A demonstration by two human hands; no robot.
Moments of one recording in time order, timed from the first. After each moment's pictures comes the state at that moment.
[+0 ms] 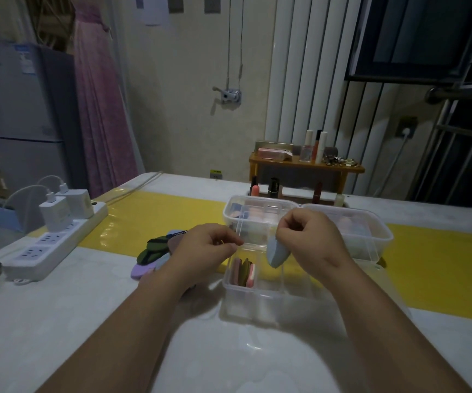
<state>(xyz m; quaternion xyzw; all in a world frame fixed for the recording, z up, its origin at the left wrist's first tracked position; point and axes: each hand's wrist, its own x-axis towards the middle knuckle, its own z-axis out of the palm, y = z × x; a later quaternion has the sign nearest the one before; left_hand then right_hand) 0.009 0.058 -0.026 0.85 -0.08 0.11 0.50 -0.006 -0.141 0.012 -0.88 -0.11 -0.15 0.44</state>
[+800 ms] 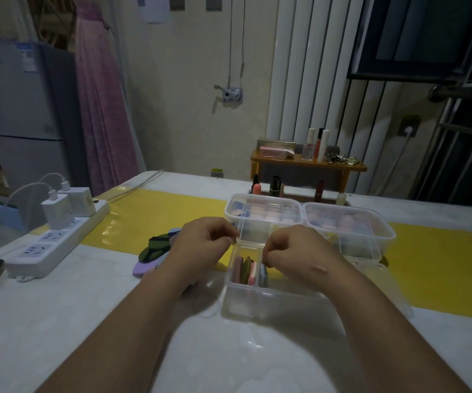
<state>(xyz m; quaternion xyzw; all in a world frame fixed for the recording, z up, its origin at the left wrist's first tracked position) 0.006 0.061 -0.023 0.86 -0.09 0.16 0.48 -0.010 -0.133 0.010 -0.94 -0.15 0.00 0.29</state>
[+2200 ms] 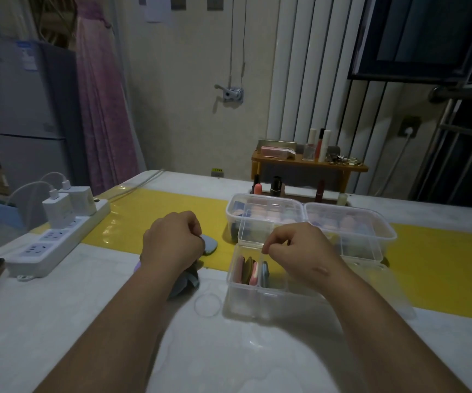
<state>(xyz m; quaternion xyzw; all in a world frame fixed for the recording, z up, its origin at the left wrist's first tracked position) 0.008 0.089 -0.017 0.93 0.09 0.18 0.31 -0.013 -0.131 0.009 -0.92 -0.15 -0.05 0.36</state>
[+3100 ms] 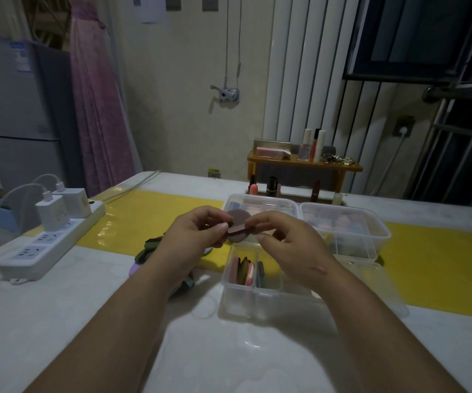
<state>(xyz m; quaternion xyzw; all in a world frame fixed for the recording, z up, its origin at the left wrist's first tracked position) 0.007 0.068 -0.018 0.71 -0.11 0.10 0.69 -0.009 -0.132 0.004 -0.87 -0.21 -0.09 0.44</state>
